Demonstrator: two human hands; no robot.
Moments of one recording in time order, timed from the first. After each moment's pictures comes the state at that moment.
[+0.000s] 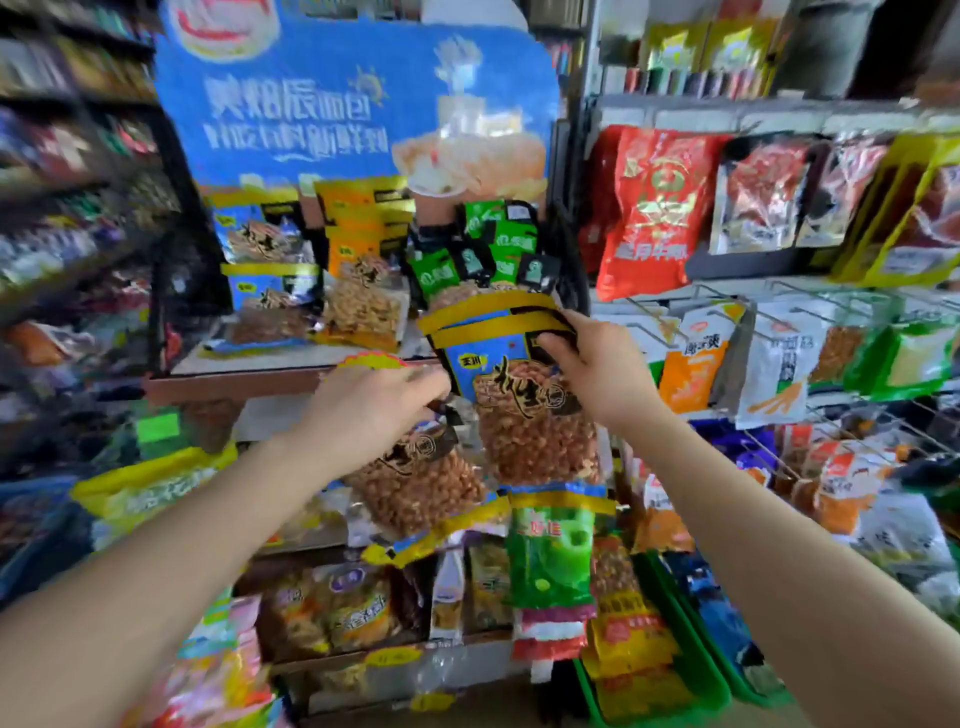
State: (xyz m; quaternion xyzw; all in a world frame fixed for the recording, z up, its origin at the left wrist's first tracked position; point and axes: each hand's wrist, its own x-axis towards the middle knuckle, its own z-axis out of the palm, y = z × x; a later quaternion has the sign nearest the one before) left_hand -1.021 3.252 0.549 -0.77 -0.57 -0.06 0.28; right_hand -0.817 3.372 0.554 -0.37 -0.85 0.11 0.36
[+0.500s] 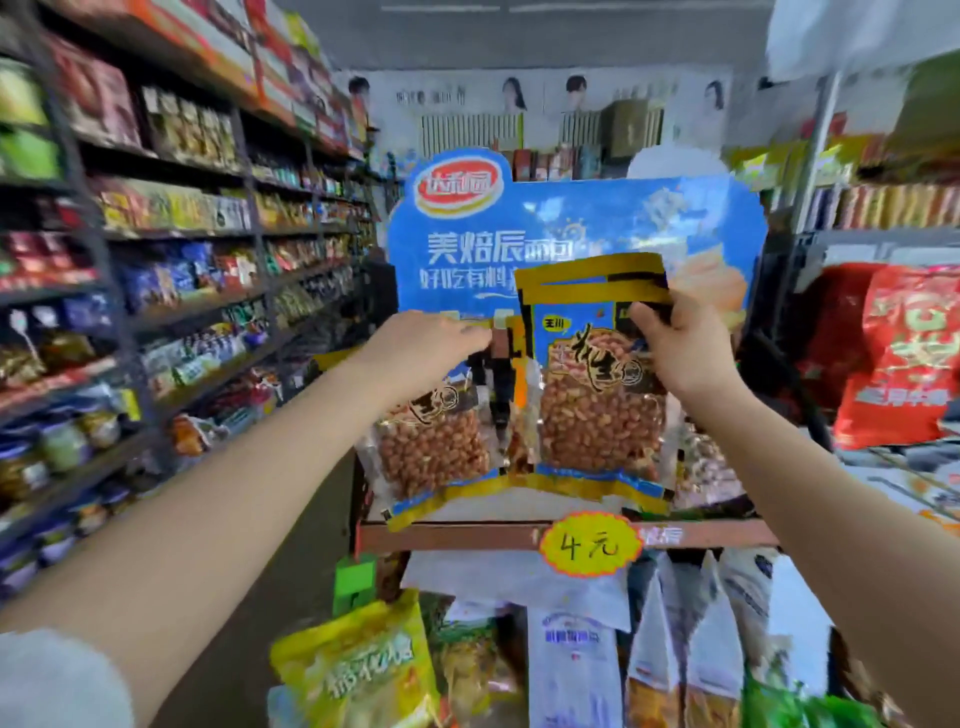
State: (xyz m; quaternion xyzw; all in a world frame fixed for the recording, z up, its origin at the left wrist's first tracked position) left_hand -1.262 3.289 0.677 -0.68 -0.64 0.03 0.36; right_hand -1.043 3.406 0.664 -0.34 -0.75 0.18 0.53
